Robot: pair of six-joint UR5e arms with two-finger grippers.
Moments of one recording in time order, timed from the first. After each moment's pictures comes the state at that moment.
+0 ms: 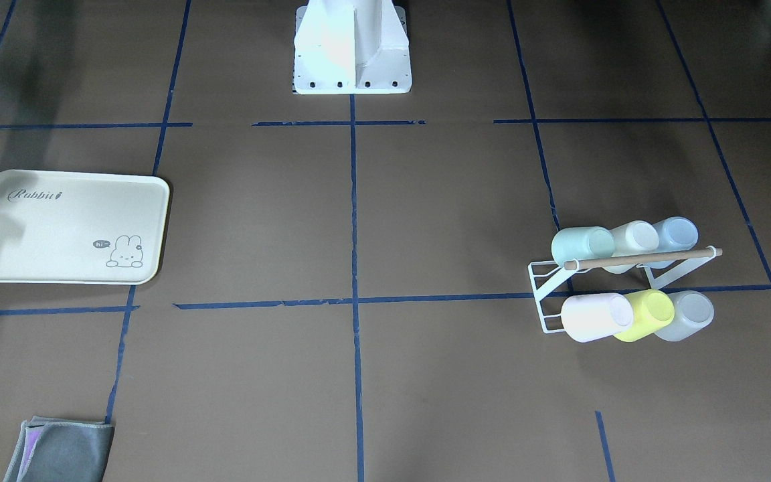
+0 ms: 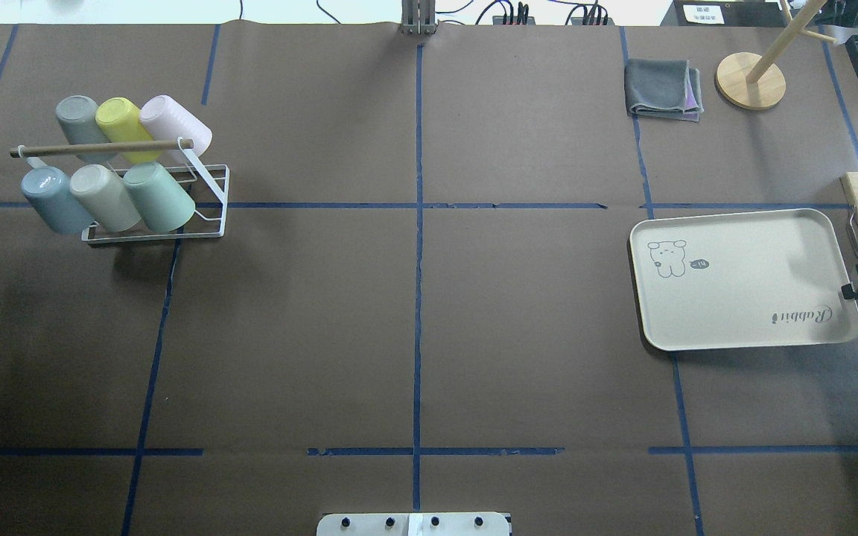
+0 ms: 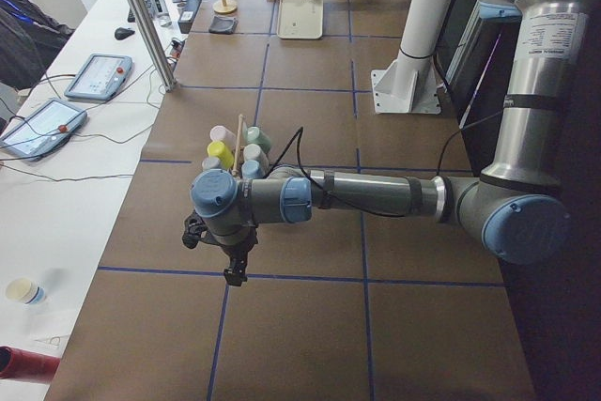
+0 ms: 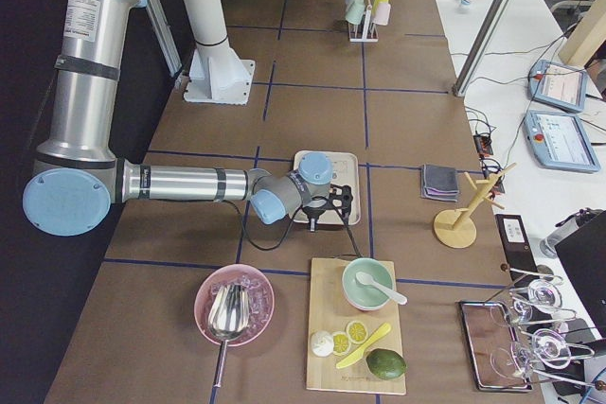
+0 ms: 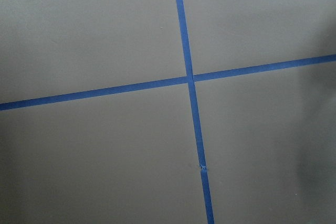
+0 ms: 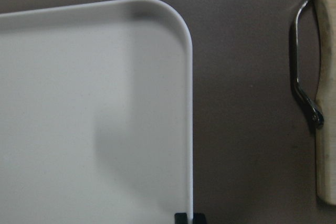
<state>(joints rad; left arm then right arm) -1.59 -1.66 -1.54 -1.44 -2.37 0.22 1.12 -1.76 1.69 -0.98 2.32 0.68</state>
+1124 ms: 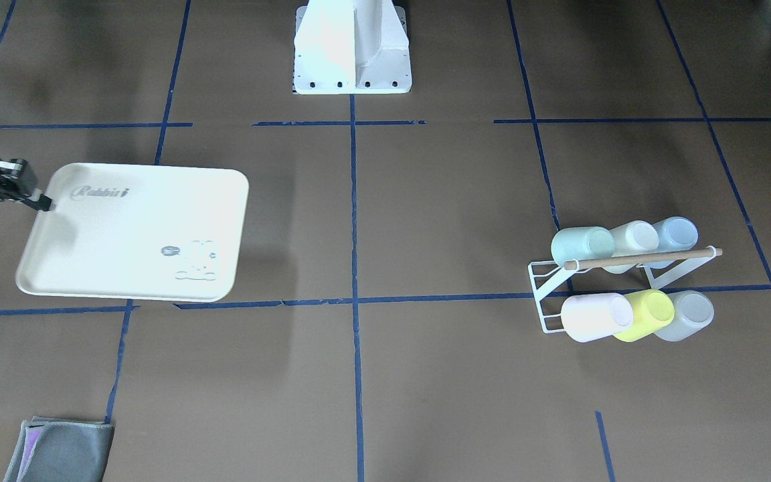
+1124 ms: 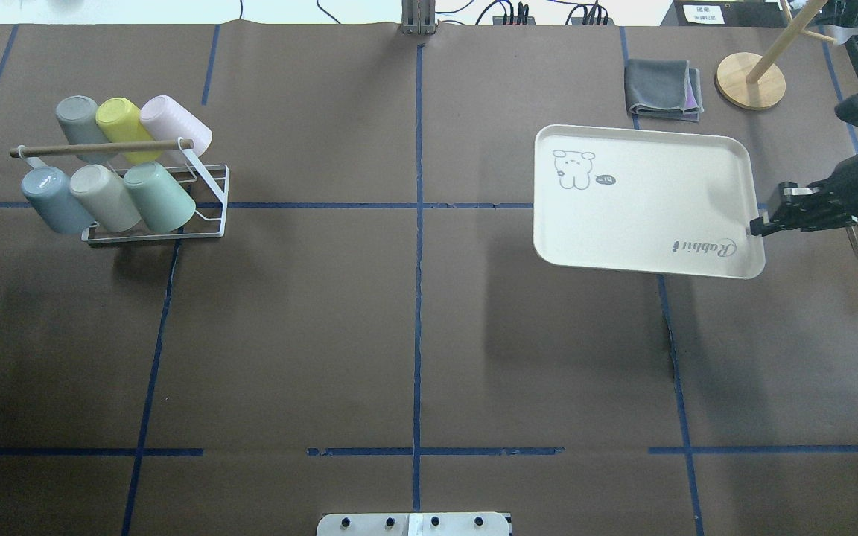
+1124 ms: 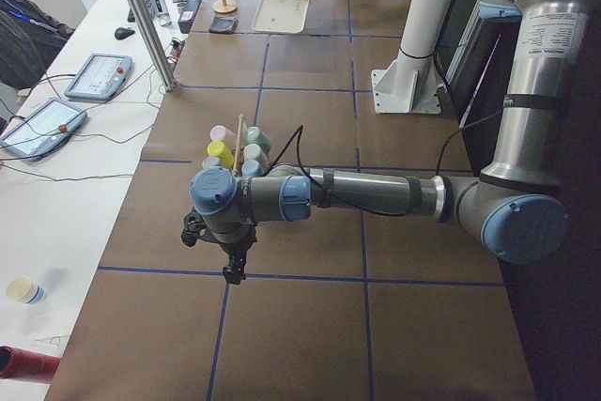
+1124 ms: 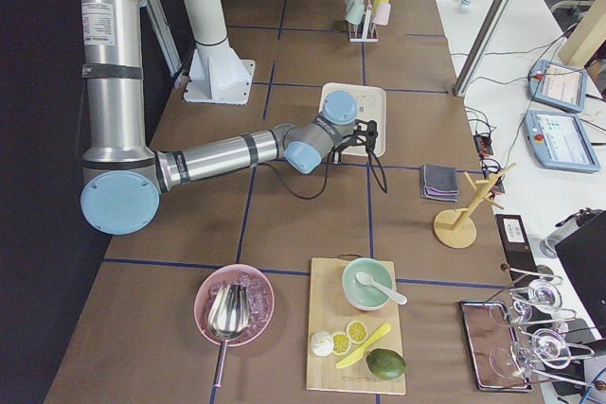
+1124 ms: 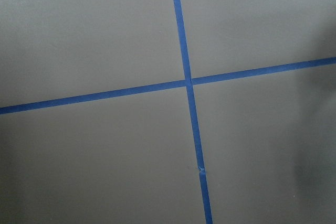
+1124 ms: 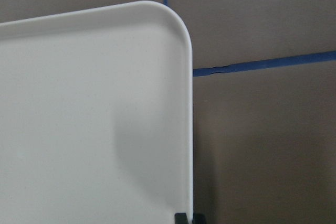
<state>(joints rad) -1.59 -1.67 -1.54 -1.43 -2.37 0.22 1.06 -1.52 1.79 -0.98 2.44 1.05</state>
